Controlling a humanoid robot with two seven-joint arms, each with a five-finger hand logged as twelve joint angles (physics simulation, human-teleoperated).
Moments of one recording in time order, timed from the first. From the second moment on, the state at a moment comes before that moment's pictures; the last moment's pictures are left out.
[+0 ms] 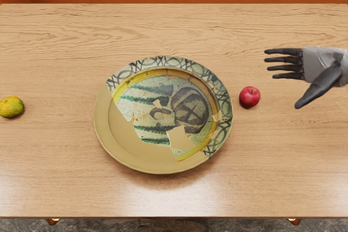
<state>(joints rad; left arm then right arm) -0.08 0.00 0.50 -0.26 0.08 0.34 0.27 0.89 -1.07 0.49 1.35 -0.14 0.61 -0.24</state>
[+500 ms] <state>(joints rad) -0.08 0.00 0.50 -0.26 0.07 0.34 0.27 1.00 -0.83 0.45 1.50 -0.84 0.14 -0.50</state>
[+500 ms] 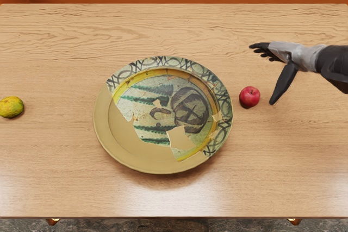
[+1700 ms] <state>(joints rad) -0.08 0.00 0.50 -0.25 0.07 0.34 0.27 0.83 -0.57 0.34 1.44 -1.11 -0.31 -0.59</state>
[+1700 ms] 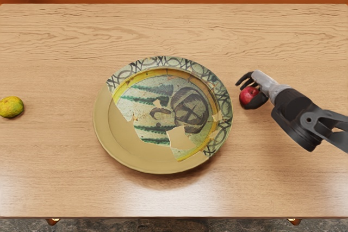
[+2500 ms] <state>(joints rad) -0.08 0.00 0.50 -0.25 0.07 0.34 0.27 0.97 -0.60 0.38 1.60 -1.09 -0.30 -0.61</state>
